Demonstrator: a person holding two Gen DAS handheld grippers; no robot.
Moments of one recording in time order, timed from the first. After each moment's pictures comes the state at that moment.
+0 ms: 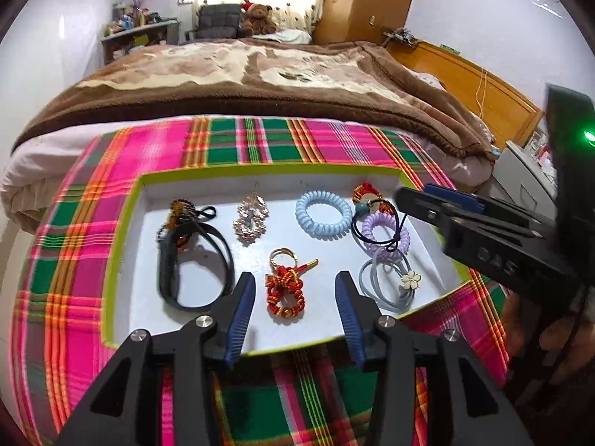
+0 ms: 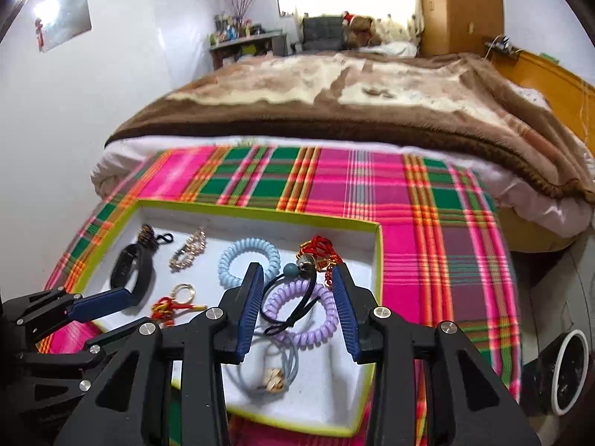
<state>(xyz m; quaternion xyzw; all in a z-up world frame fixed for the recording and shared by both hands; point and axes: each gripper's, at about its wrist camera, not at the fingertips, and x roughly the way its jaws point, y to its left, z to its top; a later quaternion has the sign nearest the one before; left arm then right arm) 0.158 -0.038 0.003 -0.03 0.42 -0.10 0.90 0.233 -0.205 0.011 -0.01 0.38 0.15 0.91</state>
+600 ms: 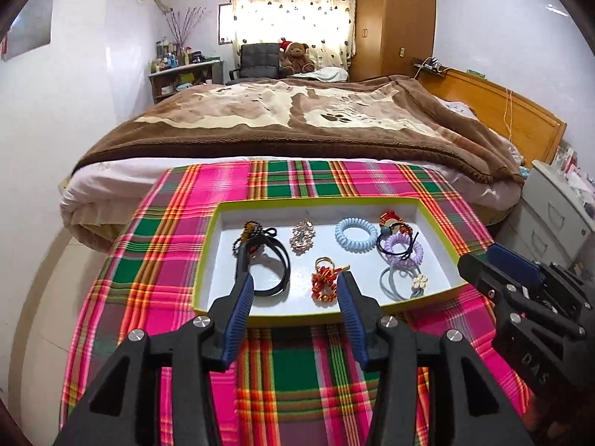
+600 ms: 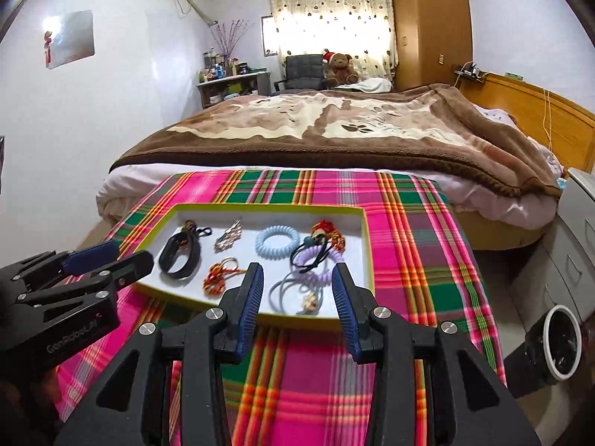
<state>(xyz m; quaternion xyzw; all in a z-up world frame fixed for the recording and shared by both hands) 0.109 -0.031 0.039 0.00 0.35 -0.01 0.94 0.135 -0.195 0.039 0.00 0.32 0.11 0.94</state>
